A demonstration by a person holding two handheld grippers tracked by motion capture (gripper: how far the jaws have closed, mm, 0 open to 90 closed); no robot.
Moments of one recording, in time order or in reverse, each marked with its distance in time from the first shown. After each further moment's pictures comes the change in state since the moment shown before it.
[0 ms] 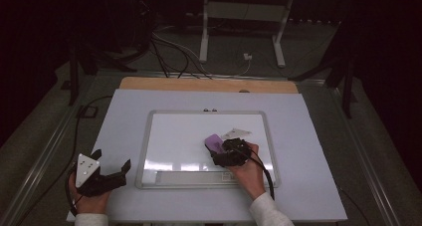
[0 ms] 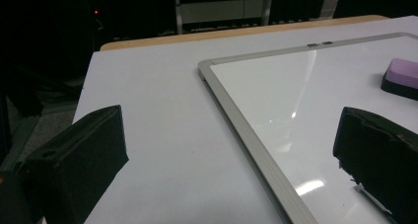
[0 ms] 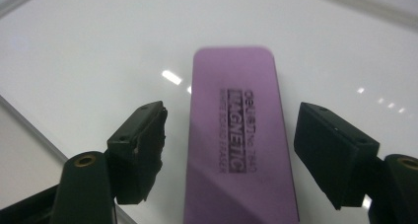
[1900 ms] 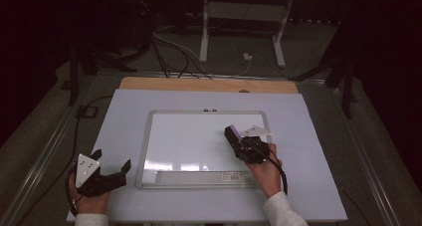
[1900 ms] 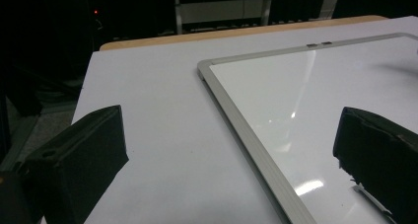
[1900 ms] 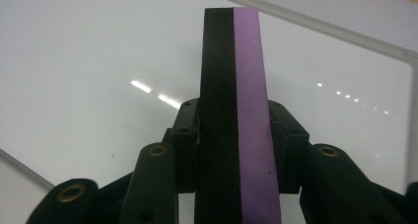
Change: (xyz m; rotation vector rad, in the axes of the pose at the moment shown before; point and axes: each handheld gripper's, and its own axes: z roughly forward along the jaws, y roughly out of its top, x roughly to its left) left arm -0.001 0.000 0.000 -0.001 -0.003 0.000; right arm -0.035 -0.009 -0.036 -0.016 -0.133 0.058
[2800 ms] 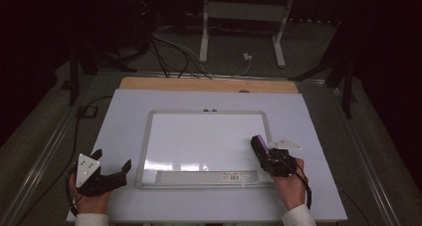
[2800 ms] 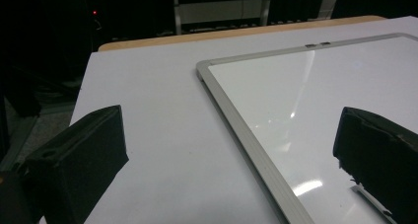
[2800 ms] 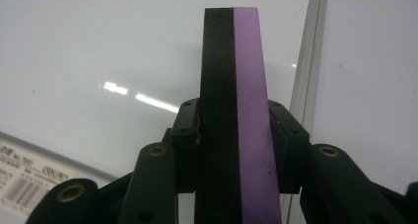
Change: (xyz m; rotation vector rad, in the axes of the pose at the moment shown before) left arm -0.001 0.000 0.001 0.003 -0.004 0.005; right arm -0.041 -0.052 -0.036 0.026 -0.111 0.106
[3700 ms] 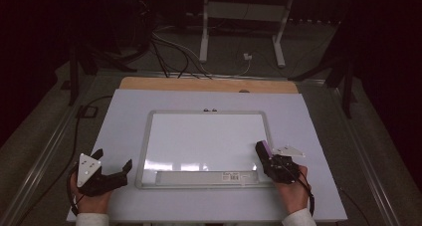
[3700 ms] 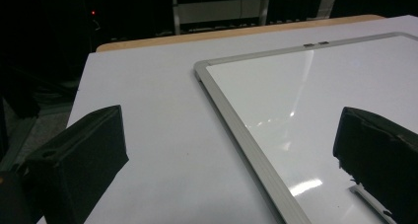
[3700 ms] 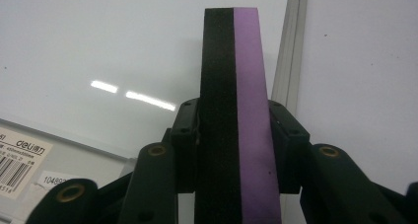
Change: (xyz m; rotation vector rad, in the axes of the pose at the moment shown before) left arm -0.002 0.001 0.001 0.001 -0.004 0.004; right arm -0.002 -0.017 -0.003 0.016 -0.046 0.026
